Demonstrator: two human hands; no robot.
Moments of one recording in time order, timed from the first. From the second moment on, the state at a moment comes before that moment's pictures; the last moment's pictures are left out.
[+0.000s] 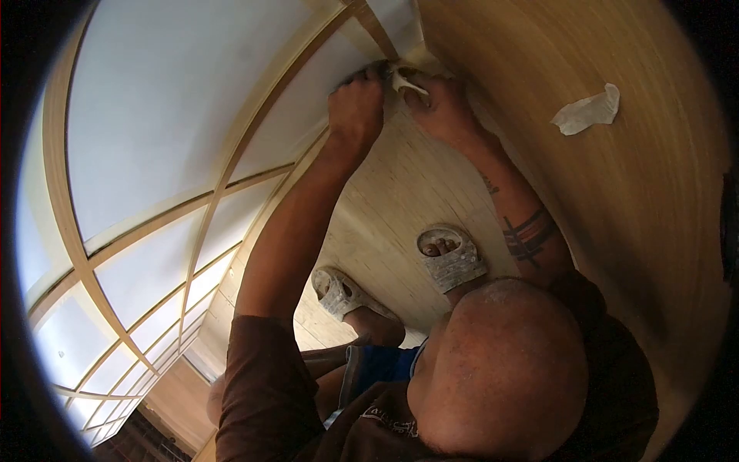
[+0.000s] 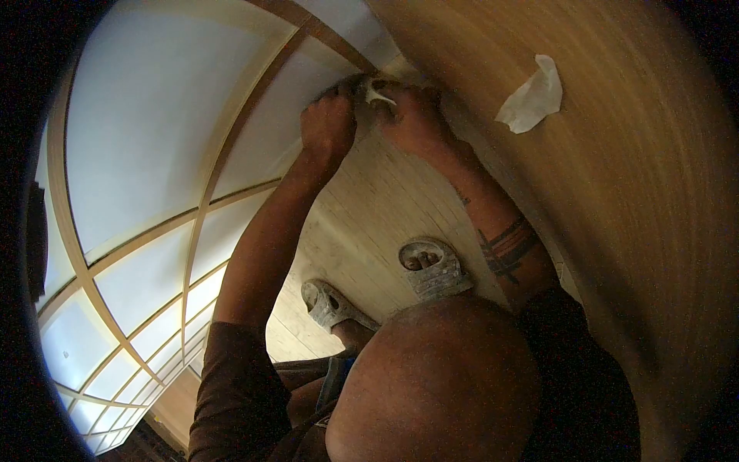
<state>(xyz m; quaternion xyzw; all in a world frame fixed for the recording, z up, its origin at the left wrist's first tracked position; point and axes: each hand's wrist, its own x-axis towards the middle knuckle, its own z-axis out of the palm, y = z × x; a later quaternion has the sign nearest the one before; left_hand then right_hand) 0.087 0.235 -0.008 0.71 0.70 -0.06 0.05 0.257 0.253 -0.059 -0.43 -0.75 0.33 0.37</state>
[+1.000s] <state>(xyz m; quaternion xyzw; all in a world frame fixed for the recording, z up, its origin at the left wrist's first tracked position) 0.014 0.102 0.037 0.55 0.76 0.05 0.34 0.325 0.188 -0.016 -0.36 -0.72 0.54 0.23</state>
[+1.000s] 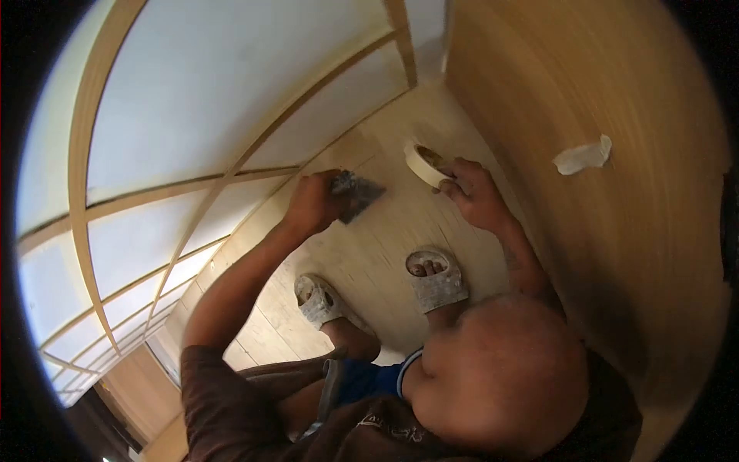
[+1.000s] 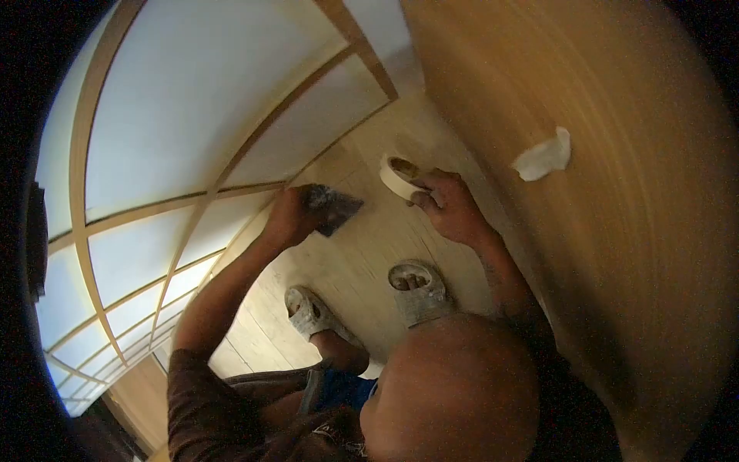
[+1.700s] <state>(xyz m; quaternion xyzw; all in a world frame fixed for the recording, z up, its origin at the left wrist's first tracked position) -0.070 -0.056 0.240 0.37 0.81 0.00 0.46 0.221 0.161 -0.034 -0.27 -0.75 0.60 0.08</state>
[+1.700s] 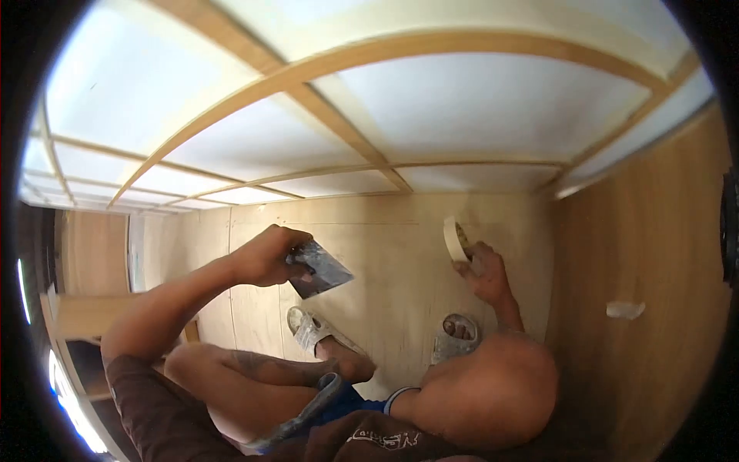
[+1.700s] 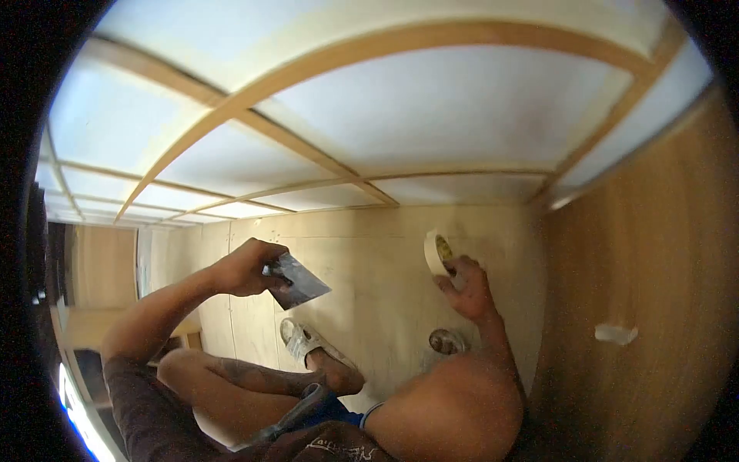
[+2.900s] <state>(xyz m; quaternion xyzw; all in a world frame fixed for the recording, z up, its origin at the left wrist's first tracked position) -0.065 -0.104 0.291 0.48 0.67 0.43 0.38 0.088 0.100 0.278 0.11 -0.88 0.46 0.07</state>
